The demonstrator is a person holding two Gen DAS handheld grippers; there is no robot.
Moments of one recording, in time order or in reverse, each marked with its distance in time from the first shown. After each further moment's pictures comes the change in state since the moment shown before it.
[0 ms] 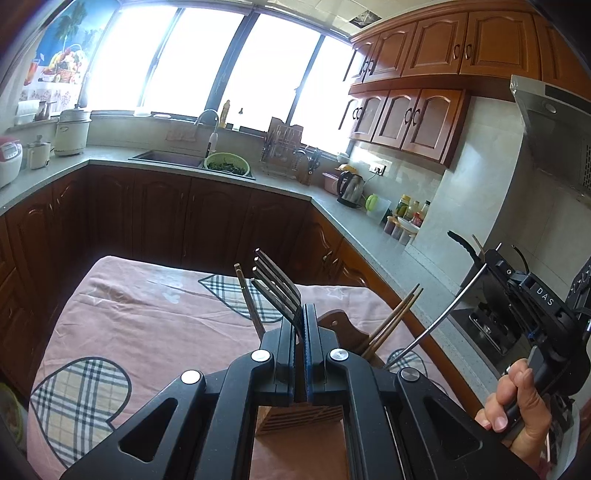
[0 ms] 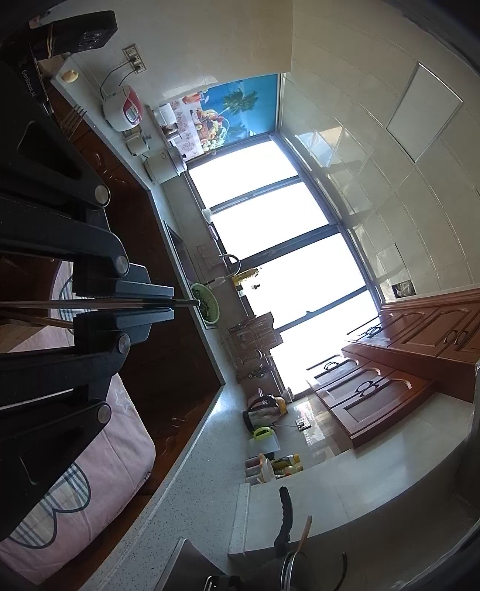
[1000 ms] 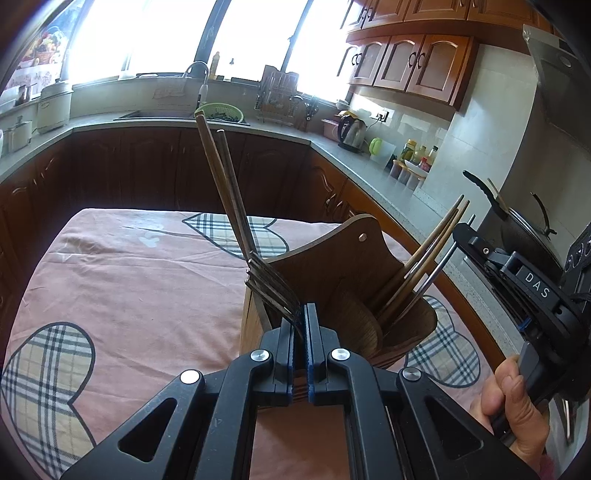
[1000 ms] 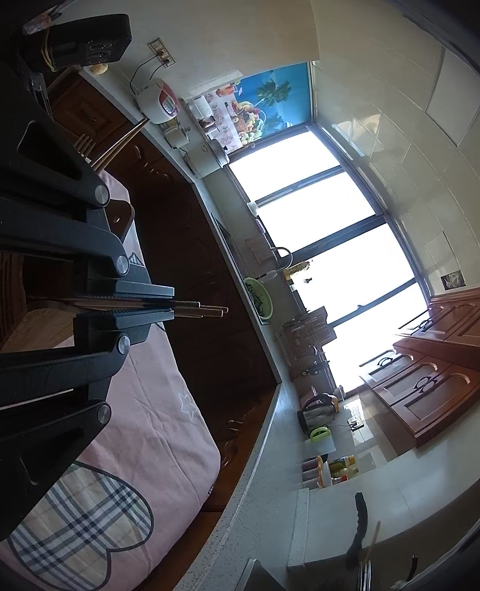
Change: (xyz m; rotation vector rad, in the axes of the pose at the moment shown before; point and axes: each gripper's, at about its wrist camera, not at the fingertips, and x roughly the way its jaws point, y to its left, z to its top) left arm 0.099 0.006 -0.018 0.039 0.174 0.006; right arm 0.051 -0.012 -0.077 0.007 0.190 -0.003
